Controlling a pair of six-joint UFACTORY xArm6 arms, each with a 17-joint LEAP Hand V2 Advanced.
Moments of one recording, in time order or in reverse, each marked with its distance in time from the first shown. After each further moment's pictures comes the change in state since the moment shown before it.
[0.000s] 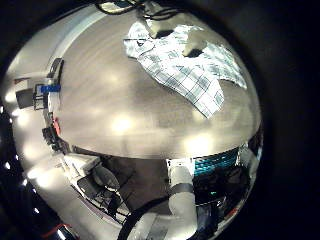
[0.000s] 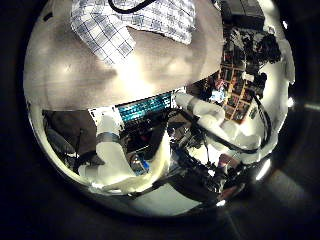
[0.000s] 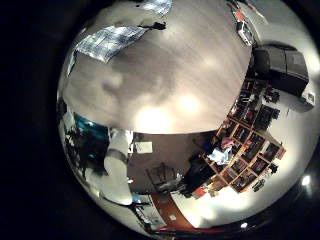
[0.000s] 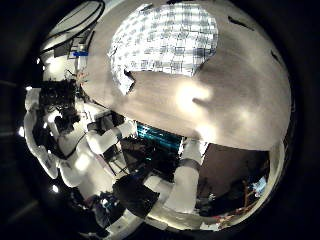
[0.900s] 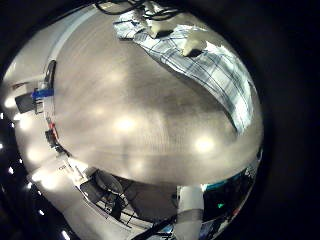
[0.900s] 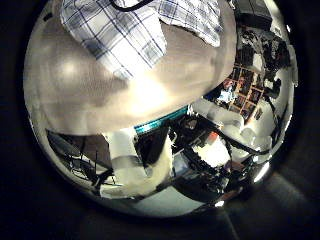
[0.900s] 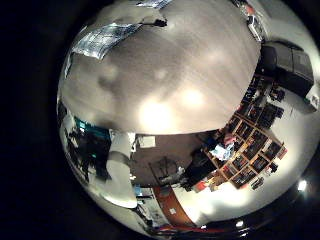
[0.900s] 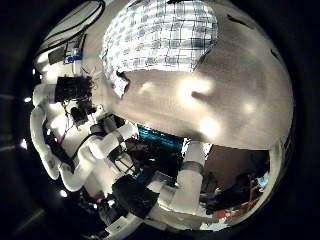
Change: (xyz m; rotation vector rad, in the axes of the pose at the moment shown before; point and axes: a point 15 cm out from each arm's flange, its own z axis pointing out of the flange) left arm -0.032 -0.081 0.108 -0.001 -0.071 0.091; right arm 0.000 -0.007 0.032 -0.107 -0.041 0.071
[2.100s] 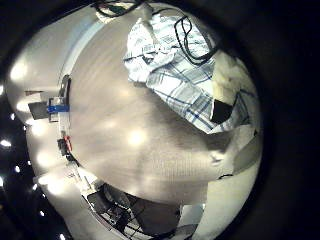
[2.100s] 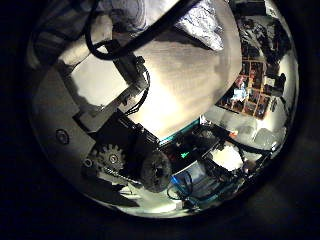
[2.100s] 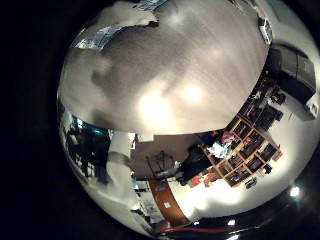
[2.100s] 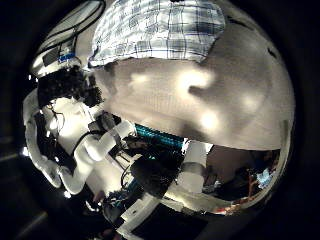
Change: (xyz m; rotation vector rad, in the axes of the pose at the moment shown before) left arm 0.029 -0.007 -0.072 0.117 -0.146 0.060; right arm -0.032 -0.053 0.044 -0.051 0.041 -0.089
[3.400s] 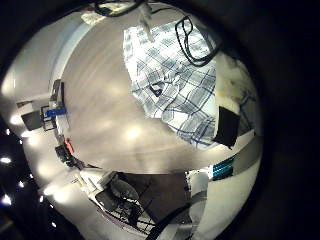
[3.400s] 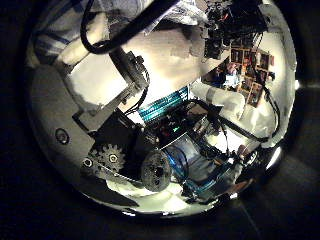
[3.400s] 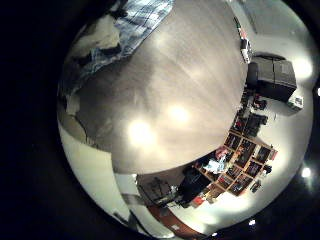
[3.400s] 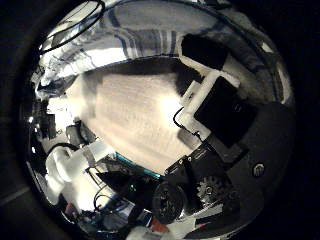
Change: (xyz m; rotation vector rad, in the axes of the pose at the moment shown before) left arm -0.014 0.065 -0.037 -0.089 0.088 0.099; right arm -0.039 0.016 0.004 0.225 0.180 0.030
